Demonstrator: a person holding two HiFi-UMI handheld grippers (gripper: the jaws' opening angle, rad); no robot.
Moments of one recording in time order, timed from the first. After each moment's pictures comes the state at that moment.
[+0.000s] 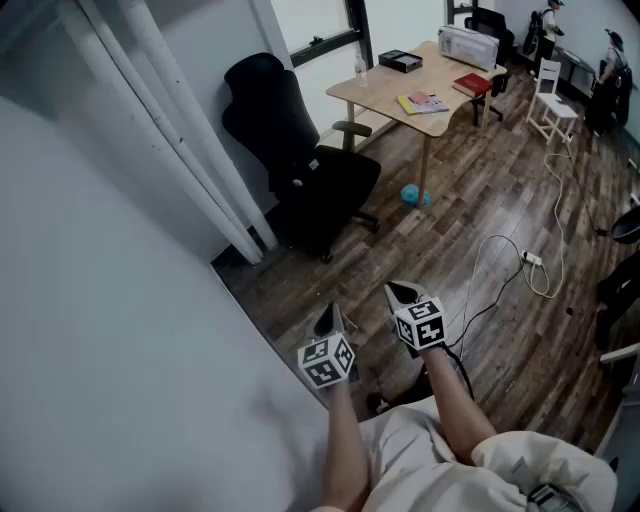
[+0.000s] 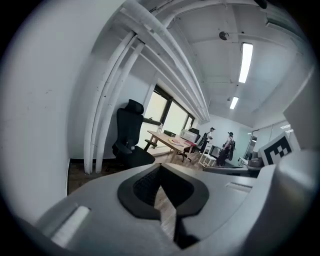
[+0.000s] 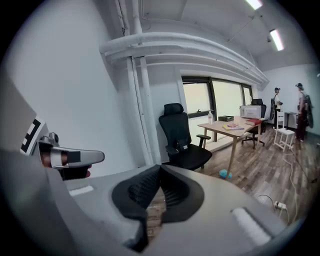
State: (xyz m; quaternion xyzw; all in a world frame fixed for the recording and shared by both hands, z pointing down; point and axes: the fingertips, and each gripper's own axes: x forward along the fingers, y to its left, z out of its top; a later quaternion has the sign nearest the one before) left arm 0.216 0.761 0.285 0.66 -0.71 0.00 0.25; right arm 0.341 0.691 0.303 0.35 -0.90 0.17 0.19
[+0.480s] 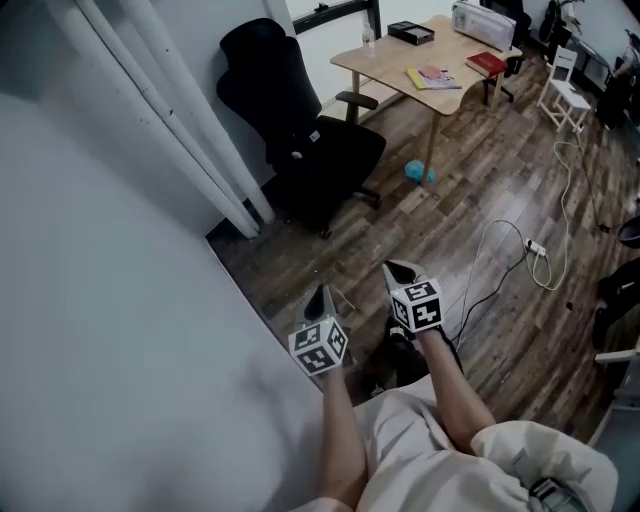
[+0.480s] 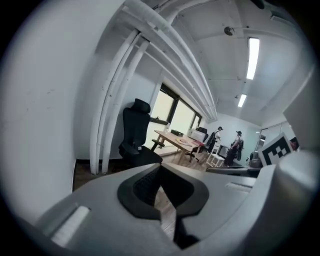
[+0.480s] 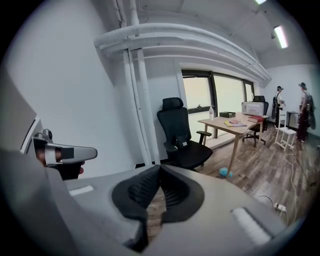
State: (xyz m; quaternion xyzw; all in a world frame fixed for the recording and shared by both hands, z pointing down) left arm 0.177 0.714 0.305 0.63 -0.73 0.01 0.25; right arm 0.311 0.631 0.332 0.35 -0.90 0.17 0.20
